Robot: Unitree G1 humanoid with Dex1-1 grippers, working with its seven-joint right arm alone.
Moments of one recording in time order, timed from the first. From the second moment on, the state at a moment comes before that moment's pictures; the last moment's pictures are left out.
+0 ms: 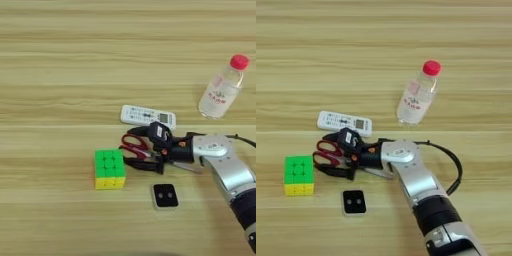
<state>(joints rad) -0.26 -0.35 0.24 0.37 0.04 -0.12 1.07</state>
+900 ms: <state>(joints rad) -0.29 -0.32 0.22 0.32 0.06 -0.11 1.05</state>
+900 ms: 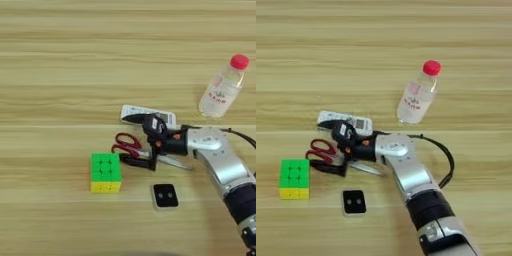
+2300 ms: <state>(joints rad) -0.35 -0.43 0.10 0.18 0.08 0.39 0.86</state>
